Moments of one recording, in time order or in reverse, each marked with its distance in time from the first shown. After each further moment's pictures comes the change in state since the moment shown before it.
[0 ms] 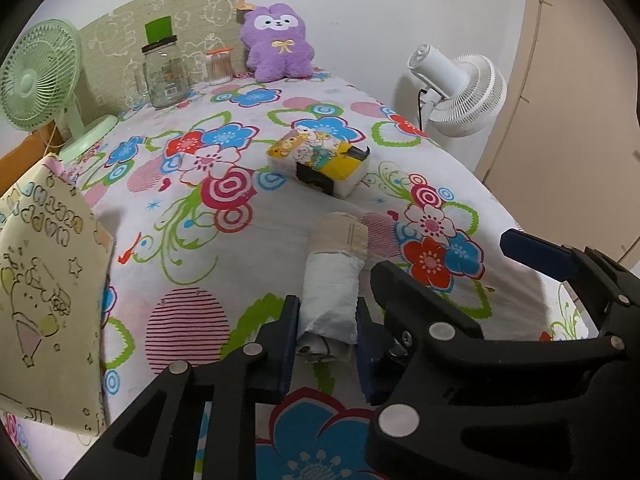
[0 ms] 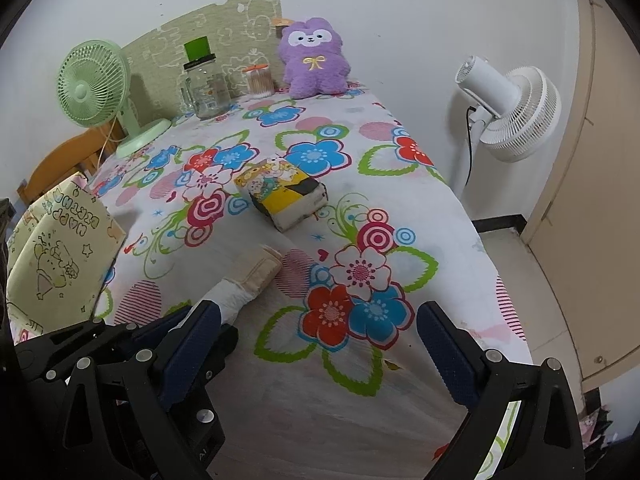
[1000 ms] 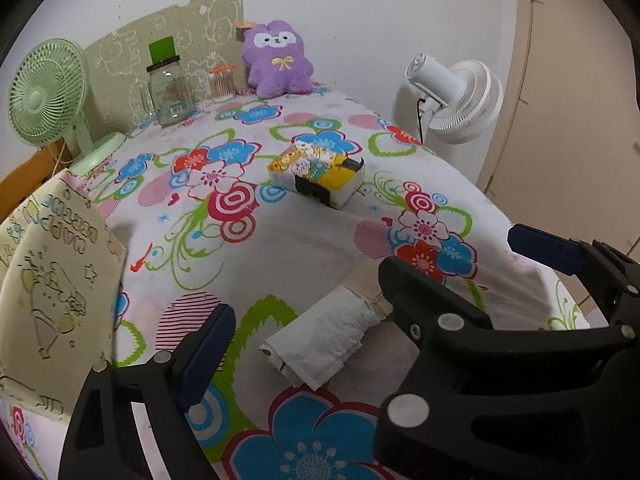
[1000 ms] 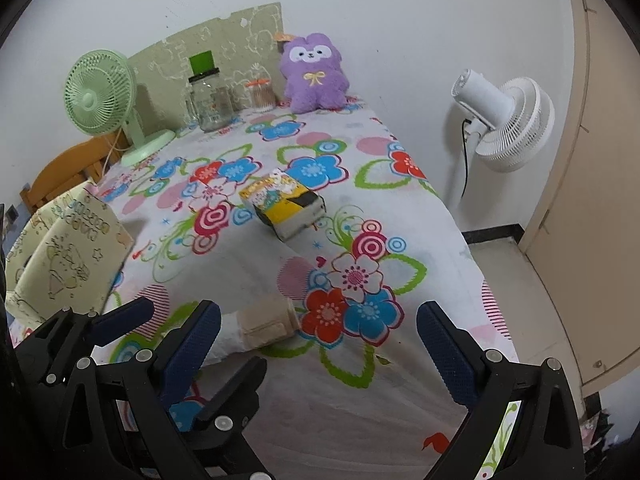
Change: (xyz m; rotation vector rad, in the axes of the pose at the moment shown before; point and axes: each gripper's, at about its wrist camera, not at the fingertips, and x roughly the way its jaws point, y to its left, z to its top) left arm -0.007 -0.008 -0.004 0.028 -0.046 0.034; right arm -0.016 -0.004 -0.004 0.002 -0.042 -0.003
